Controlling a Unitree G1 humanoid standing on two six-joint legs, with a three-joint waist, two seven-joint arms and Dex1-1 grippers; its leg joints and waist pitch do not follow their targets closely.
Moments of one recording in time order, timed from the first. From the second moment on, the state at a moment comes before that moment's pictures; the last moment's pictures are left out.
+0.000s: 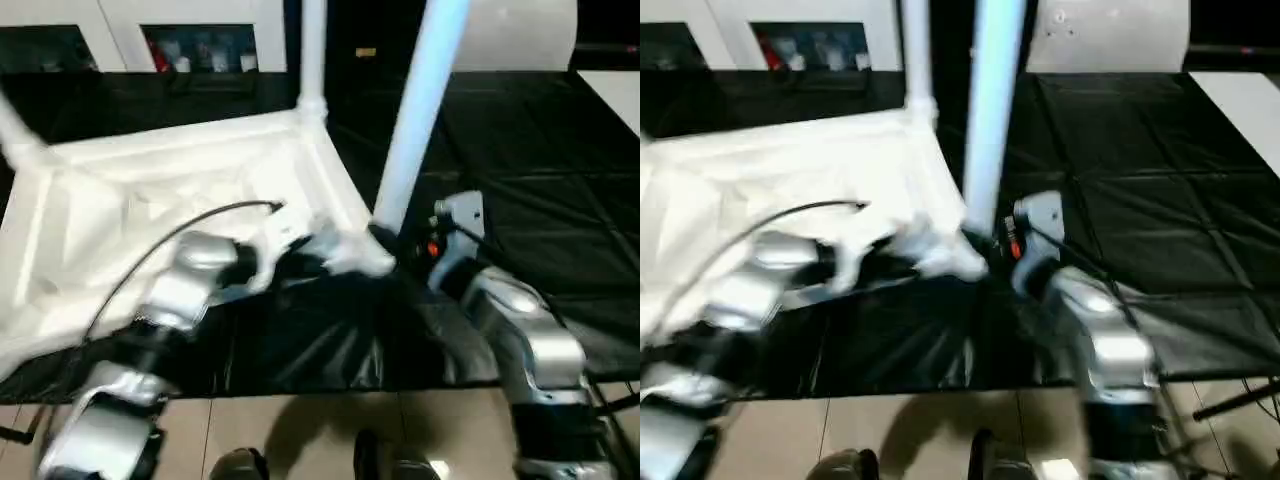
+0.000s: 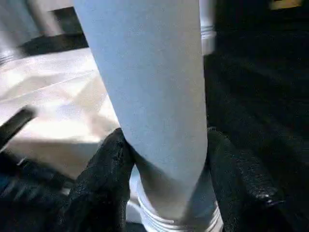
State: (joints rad) left arm -0.63 0.21 -0.20 0.44 0.06 0.35 -0.91; right arm -0.34 -0.02 -0.06 -0.01 0.18 0.50 0.37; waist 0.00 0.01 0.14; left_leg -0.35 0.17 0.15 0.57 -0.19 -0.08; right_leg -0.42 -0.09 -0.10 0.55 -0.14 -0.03
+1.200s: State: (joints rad) left arm -0.58 0.41 -0.25 0.42 -0.03 0.11 -1.26; right arm -0.28 -0.53 0.00 -0.03 0.31 0.38 1.06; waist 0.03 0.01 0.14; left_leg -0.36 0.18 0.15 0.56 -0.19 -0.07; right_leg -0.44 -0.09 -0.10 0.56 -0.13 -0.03
